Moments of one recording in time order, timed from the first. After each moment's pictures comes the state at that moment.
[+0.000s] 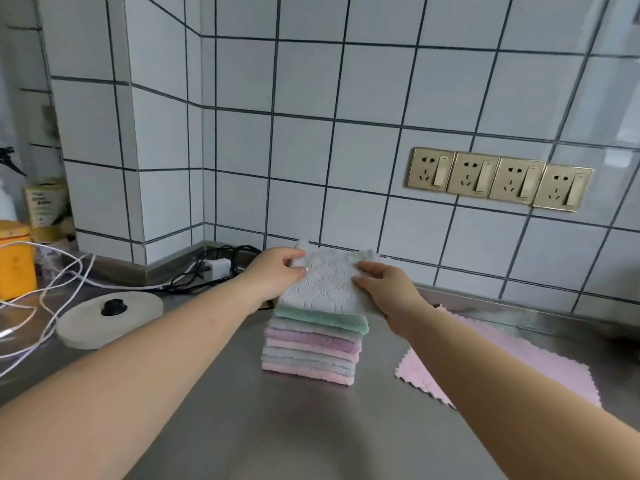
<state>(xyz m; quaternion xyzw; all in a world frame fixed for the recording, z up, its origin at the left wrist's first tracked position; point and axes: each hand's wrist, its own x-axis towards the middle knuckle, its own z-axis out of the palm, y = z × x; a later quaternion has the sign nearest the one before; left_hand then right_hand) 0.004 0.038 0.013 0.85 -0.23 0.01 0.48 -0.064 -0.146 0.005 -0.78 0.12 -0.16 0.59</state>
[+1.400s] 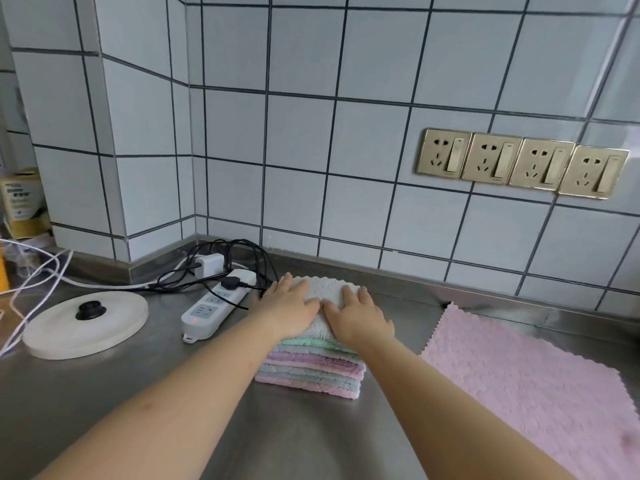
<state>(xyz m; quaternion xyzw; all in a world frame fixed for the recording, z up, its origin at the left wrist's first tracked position) 0.044 0.001 -0.055 0.97 -0.20 -0.04 0.15 -0.014 -0.127 -0.058 -0.96 0.19 -0.04 0.21</state>
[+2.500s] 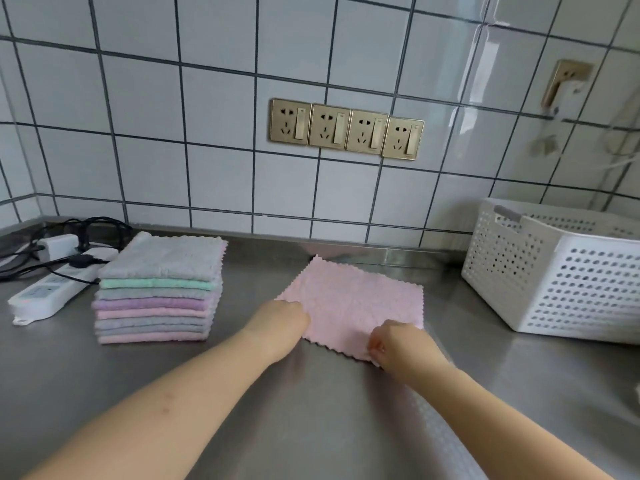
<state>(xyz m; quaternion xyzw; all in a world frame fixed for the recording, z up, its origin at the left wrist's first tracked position) -0.109 -0.160 -0.089 0.85 -0.50 0.13 -0.11 -0.258 -0.321 -0.086 -0.98 0.20 -0.03 0.02</state>
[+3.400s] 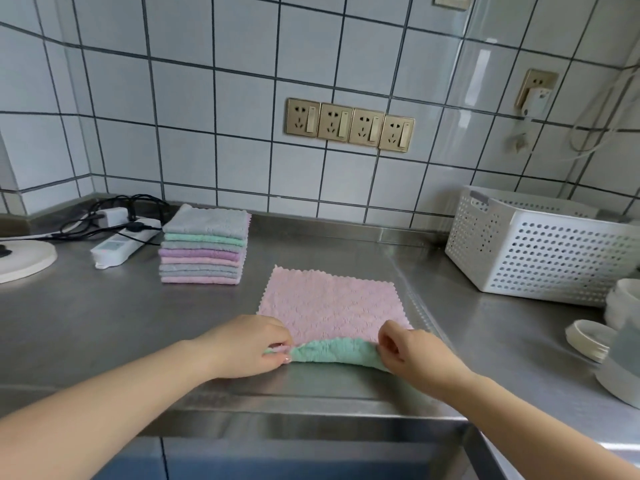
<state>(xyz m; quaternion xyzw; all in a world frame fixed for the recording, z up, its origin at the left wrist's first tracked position) -0.214 -0.015 -0.092 0.81 -0.58 0.00 0.08 -0.391 -0.244 -0.084 -0.99 0.12 -0.08 0.05</state>
